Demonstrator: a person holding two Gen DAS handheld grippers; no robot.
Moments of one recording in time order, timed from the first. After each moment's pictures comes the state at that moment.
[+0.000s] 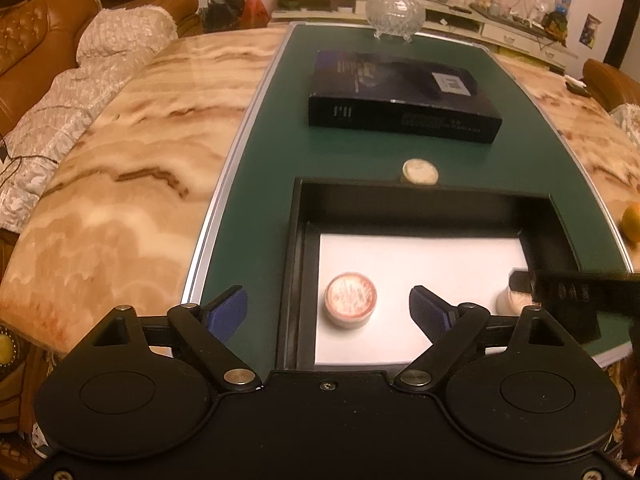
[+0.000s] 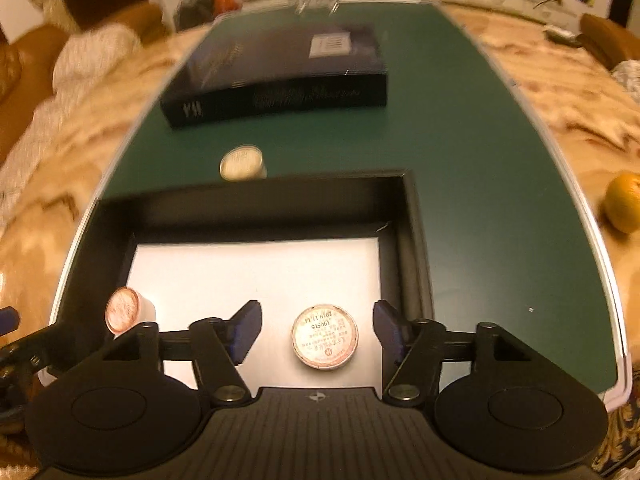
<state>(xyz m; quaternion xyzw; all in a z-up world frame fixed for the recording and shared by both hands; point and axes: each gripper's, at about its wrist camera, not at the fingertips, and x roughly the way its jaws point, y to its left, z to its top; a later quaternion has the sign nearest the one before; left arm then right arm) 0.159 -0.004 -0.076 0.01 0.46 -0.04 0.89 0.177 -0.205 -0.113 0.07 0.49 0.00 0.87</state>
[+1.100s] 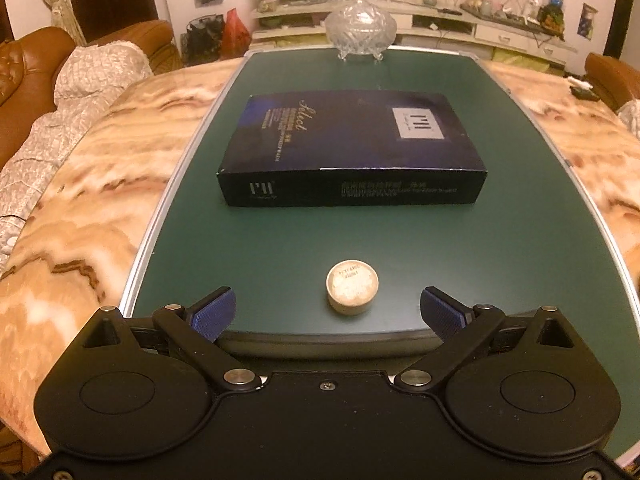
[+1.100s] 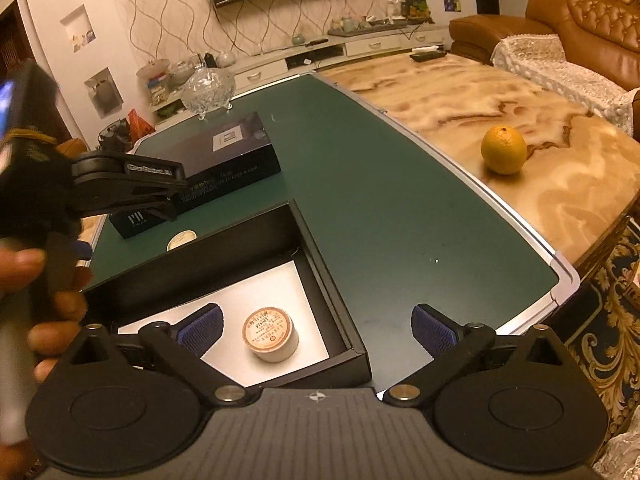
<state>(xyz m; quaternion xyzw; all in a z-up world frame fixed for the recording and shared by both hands) 0.270 -0.107 -0.095 0.05 0.44 -0.03 0.90 0.091 -0.229 -0.102 0.18 0.36 -0.14 0.90</state>
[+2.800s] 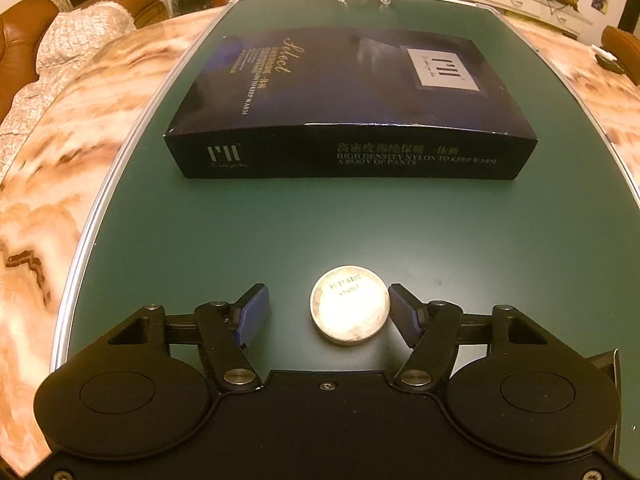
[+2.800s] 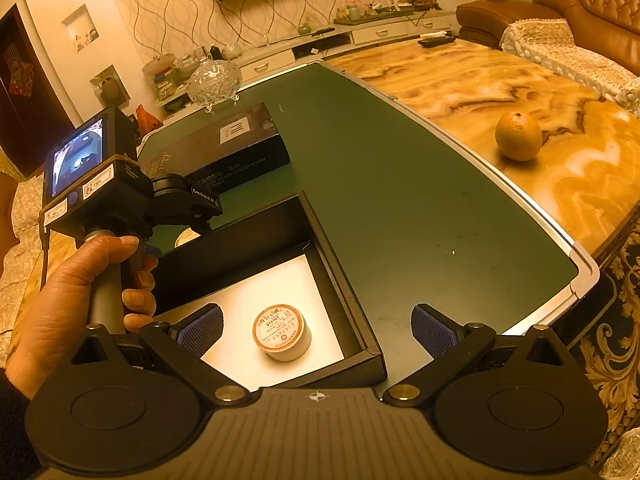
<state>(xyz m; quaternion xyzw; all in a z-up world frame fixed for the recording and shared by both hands) 0.331 -0.115 -0.155 0.04 0.50 -0.03 0.86 0.098 -0.232 -0.106 0.20 0.37 -0.12 0.90</state>
